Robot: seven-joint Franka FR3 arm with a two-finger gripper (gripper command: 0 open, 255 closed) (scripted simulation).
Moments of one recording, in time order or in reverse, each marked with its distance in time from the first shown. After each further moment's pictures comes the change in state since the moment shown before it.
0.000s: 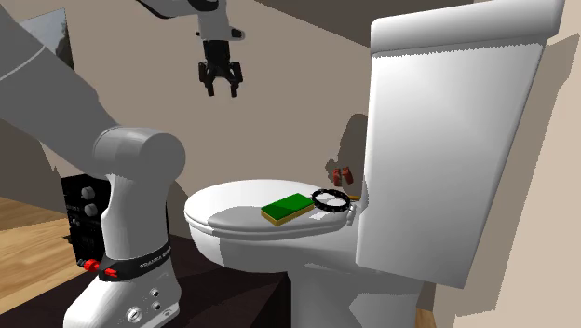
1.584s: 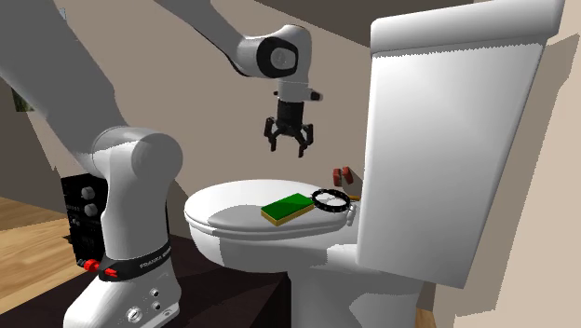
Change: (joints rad) arm -0.090 0.257 -0.492 -0.216 -0.109 0.366 -0.537
